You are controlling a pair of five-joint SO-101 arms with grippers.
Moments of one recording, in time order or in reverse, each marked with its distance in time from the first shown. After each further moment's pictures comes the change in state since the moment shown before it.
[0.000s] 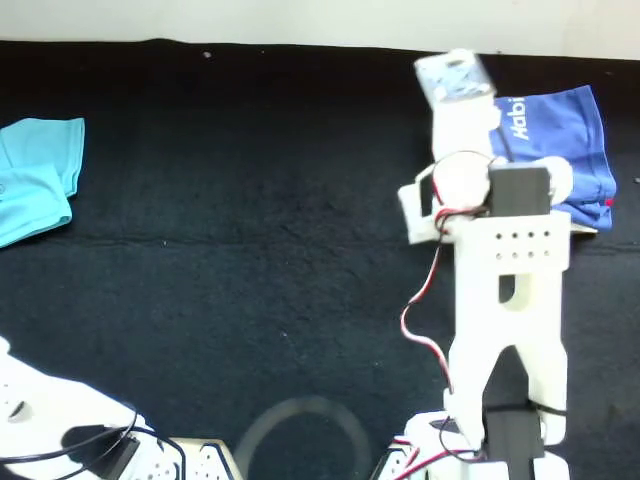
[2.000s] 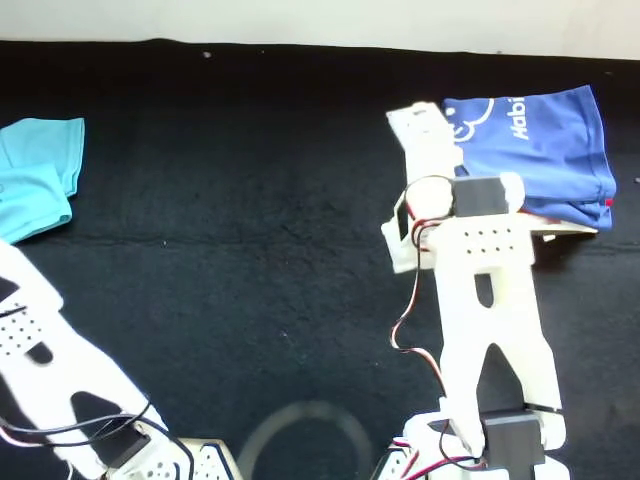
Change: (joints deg) left arm 21.5 23.4 -62.6 36.6 8.9; right arm -1.1 -1.1 22.2 -11.3 0.0
